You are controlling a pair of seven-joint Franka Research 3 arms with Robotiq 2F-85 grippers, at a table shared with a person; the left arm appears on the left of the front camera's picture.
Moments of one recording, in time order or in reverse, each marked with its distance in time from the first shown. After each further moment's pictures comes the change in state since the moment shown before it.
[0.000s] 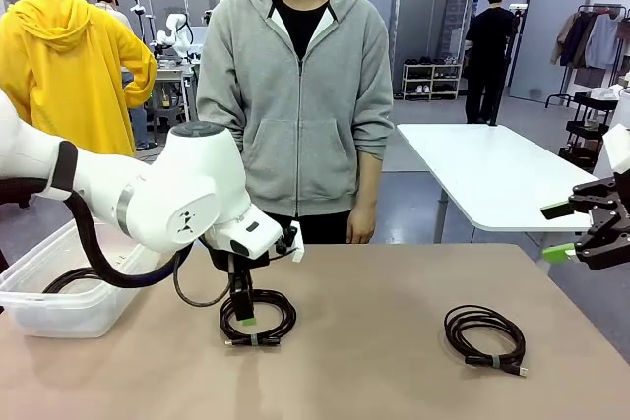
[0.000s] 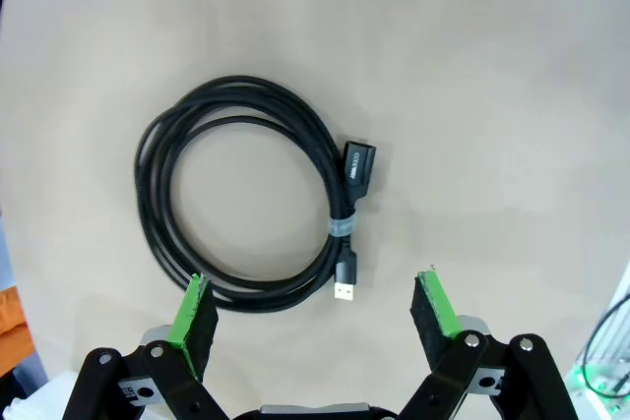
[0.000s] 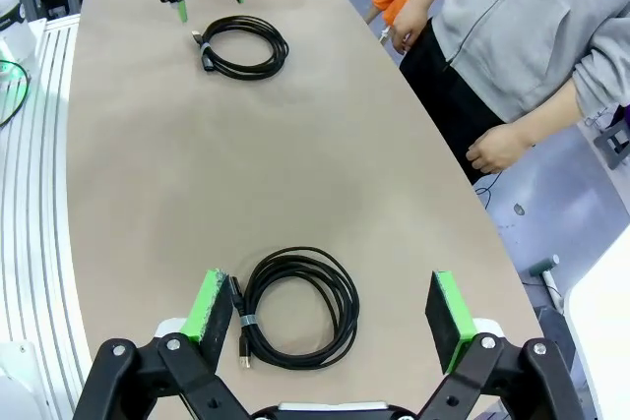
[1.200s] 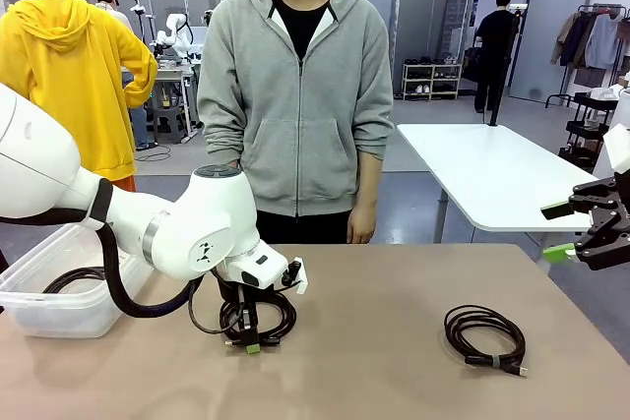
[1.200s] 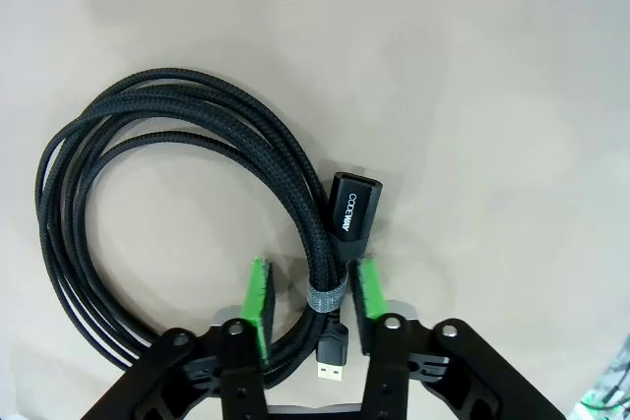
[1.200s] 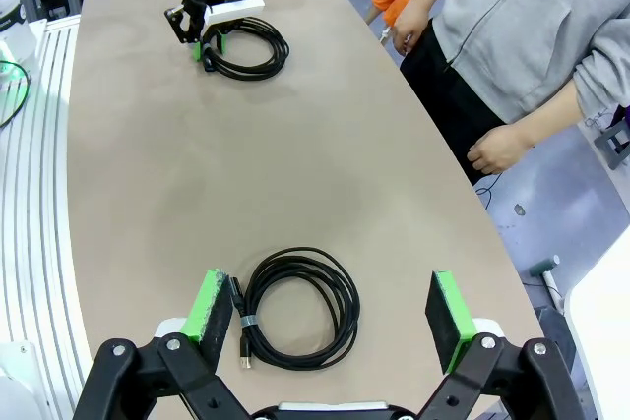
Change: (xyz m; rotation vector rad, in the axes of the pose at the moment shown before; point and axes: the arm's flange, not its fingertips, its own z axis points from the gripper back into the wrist) left arm -0.002 0.007 -0.072 -0.108 0.038 0.036; right arm 0.000 0.000 0.000 0.001 -0.001 -0.001
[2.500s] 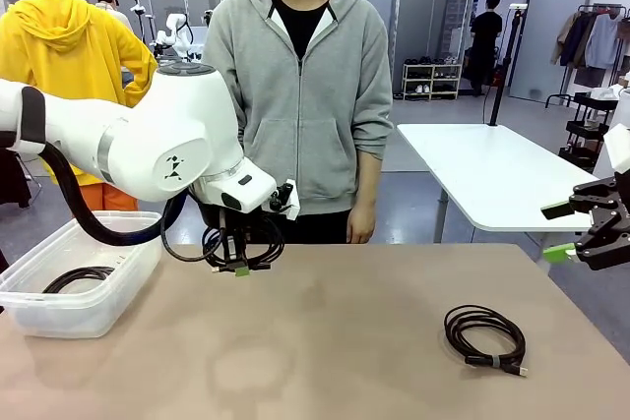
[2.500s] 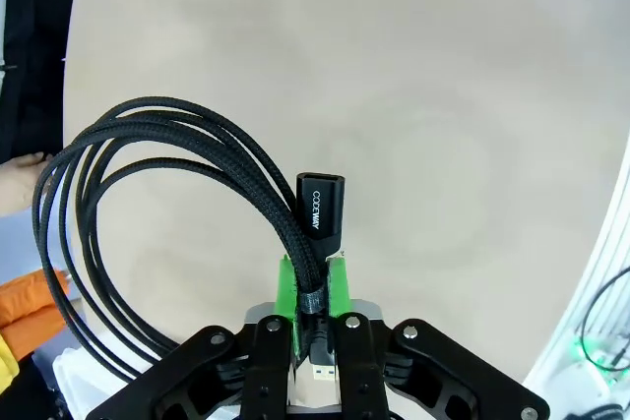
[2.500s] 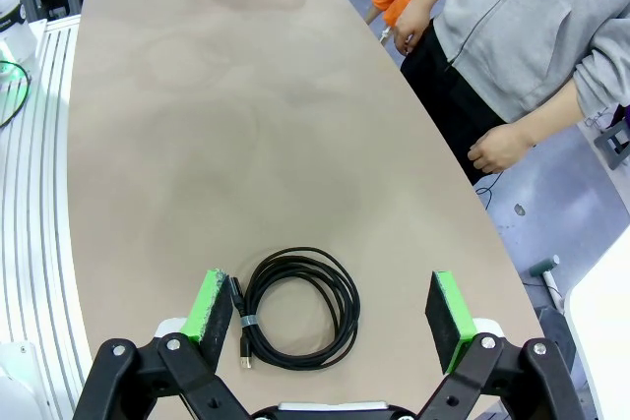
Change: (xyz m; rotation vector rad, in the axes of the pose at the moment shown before) left arm -0.002 -0.008 0.152 0.165 -0.034 -0.037; right arm 0.000 0.000 0.000 0.000 0.000 0.000
